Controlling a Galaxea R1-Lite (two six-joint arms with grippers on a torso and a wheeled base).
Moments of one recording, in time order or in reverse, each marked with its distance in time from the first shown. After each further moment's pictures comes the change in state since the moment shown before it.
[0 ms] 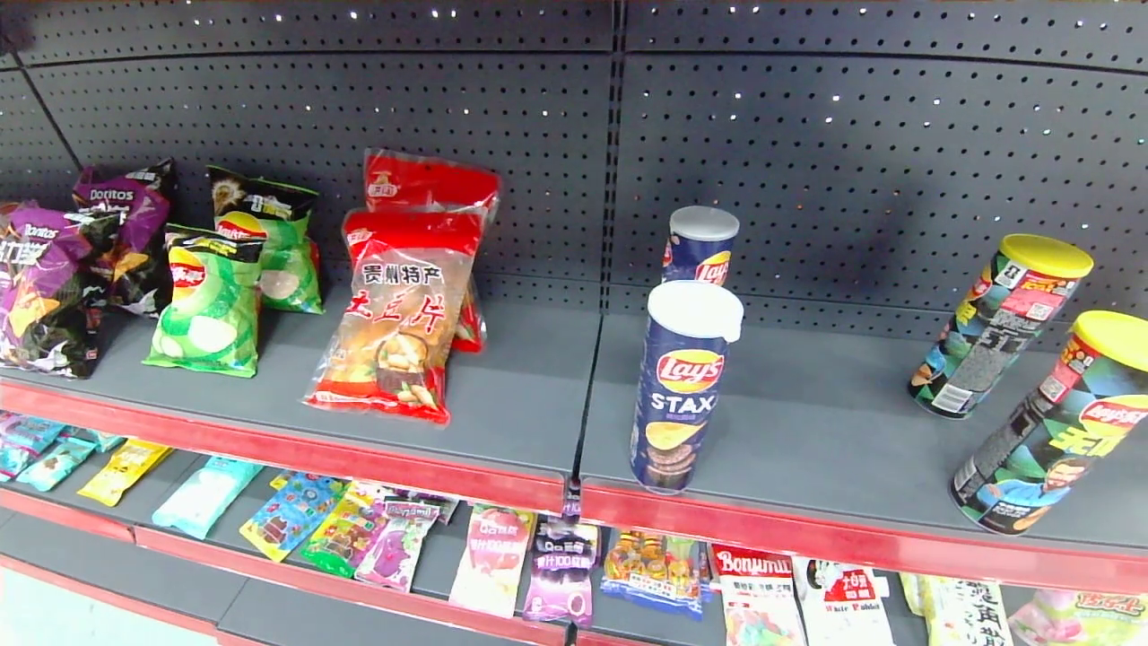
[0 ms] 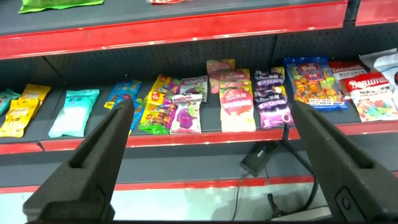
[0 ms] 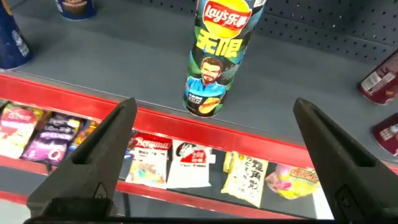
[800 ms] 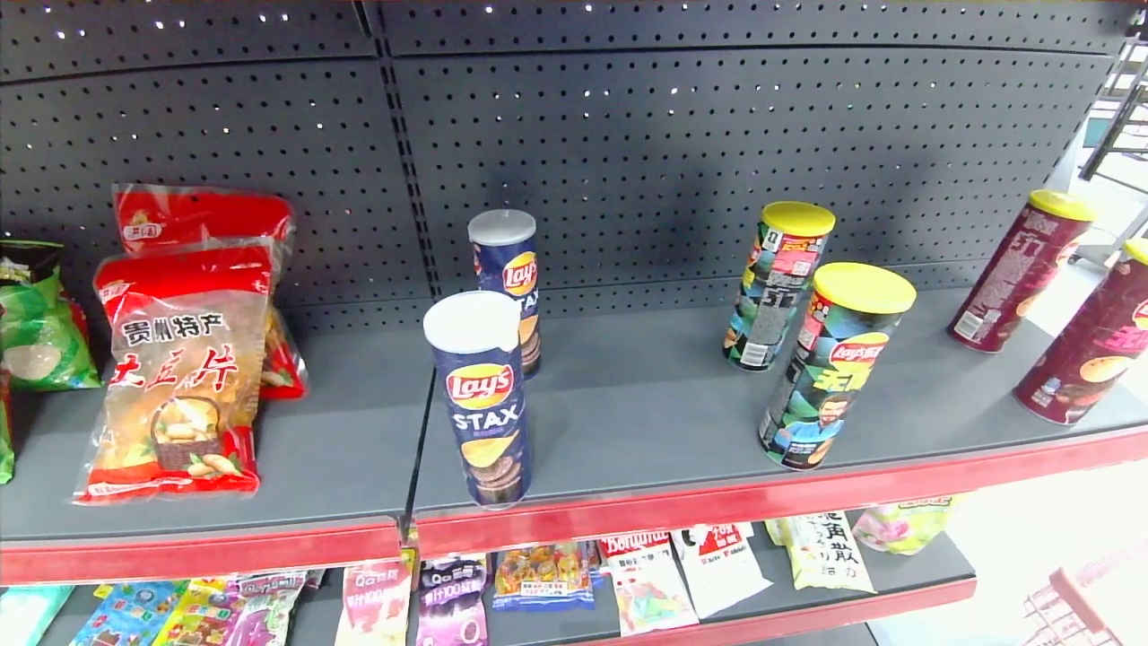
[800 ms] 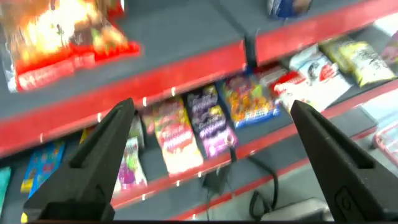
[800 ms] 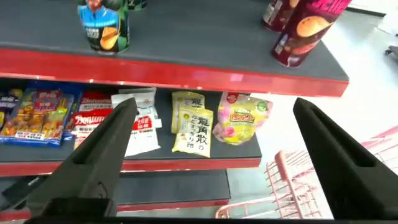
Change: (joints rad) left arm -0.011 0.103 -0.036 -0.068 -0.071 0.006; right arm 0.005 -0.103 0.103 -0.007 0.011 -0.016
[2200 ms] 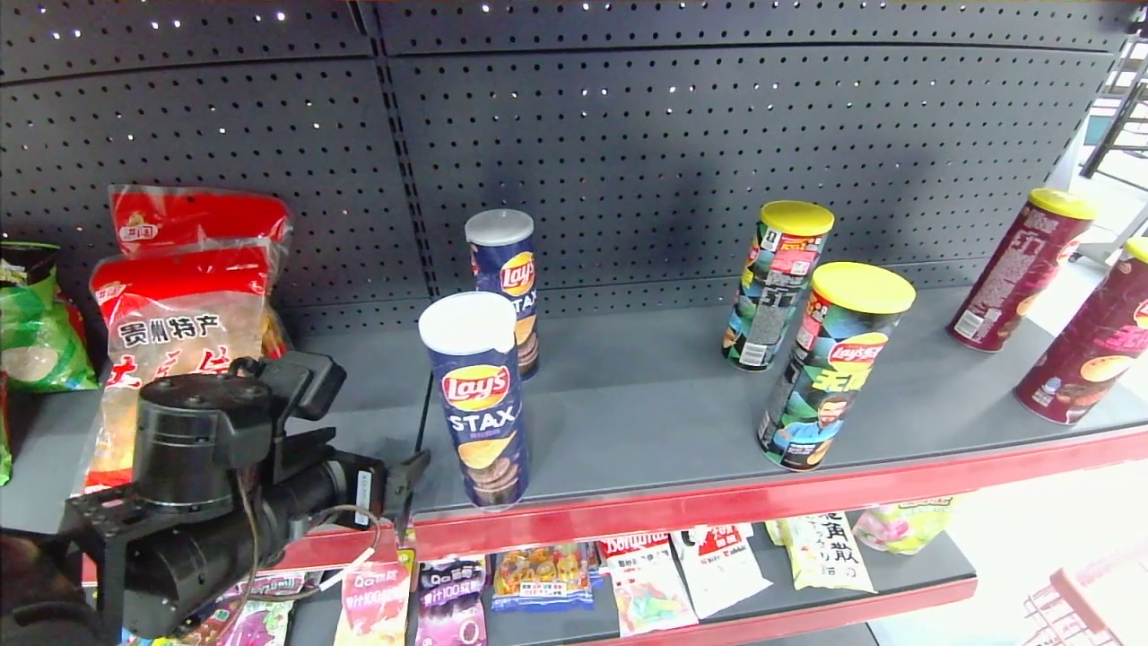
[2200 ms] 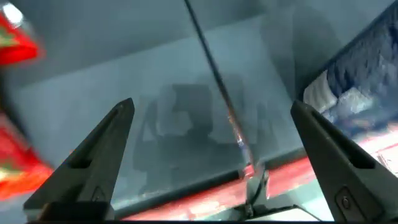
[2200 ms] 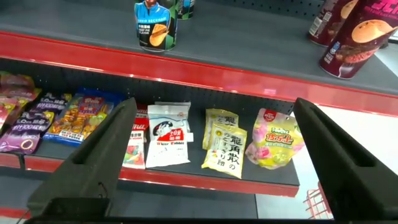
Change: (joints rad) left arm -0.451 1.384 -0.233 -0.860 0.466 -0.236; right arm 0.020 -0.188 0.201 -0.112 0.160 0.019
